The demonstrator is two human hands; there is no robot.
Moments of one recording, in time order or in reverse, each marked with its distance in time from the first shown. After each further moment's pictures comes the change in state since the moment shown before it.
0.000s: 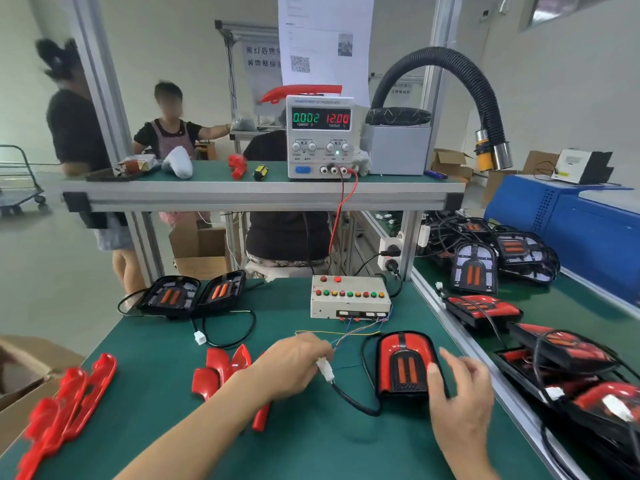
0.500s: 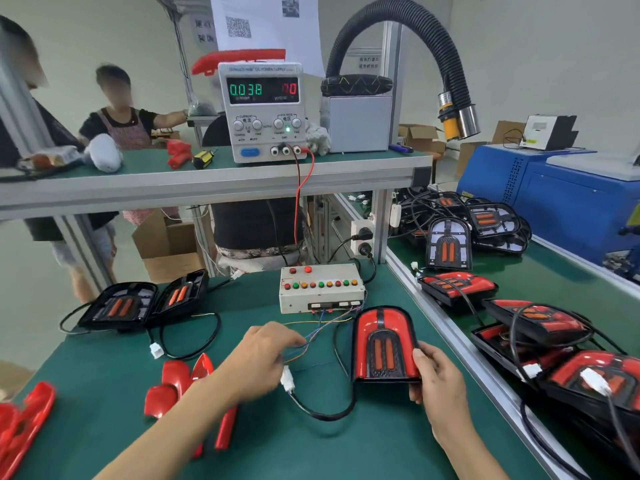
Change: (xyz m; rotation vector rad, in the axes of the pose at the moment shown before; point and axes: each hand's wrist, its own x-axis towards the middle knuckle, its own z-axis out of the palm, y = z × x) left_hand 0.023 -0.014 0.012 -0.084 0.095 -0.032; right_hand 0.023 0.034 0.010 0.536 -0.259 0.498
